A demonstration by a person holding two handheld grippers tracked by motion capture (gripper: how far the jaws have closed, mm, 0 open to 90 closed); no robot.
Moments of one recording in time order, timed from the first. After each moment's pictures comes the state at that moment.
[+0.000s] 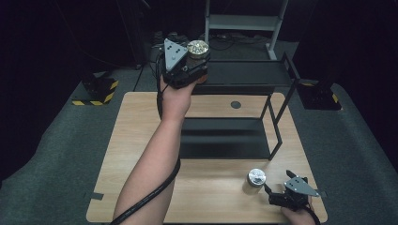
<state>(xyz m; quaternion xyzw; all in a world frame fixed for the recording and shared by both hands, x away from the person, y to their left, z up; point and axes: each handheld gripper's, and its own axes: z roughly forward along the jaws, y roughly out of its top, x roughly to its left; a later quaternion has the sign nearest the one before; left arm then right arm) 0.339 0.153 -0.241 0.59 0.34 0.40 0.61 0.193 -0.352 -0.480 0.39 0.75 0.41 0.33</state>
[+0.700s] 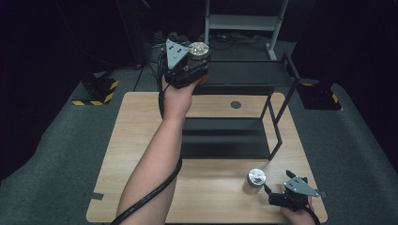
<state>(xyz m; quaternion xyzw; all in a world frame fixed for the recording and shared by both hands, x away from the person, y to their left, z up) 0.347 0.151 -0.243 0.59 0.35 0.39 0.61 0.192 -0.351 -0.480 0.39 0.75 0.41 0.33</state>
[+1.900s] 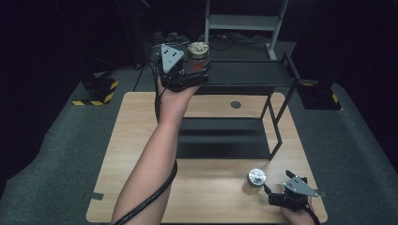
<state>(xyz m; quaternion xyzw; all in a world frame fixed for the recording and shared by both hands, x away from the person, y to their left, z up) 0.332 0.157 -0.248 0.58 0.37 0.39 0.61 0.192 -0.350 -0.480 0.39 0.76 0.41 0.33</state>
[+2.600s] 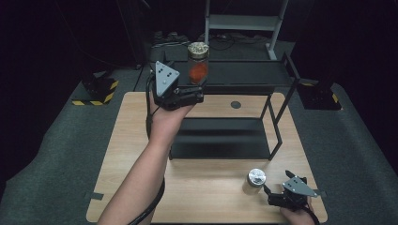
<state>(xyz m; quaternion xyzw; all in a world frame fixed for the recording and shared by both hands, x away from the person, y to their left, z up) 0.283 0.169 -0.262 0.60 0.34 0.40 0.60 0.192 -0.347 -0.480 0.38 0.76 0.41 0.33</state>
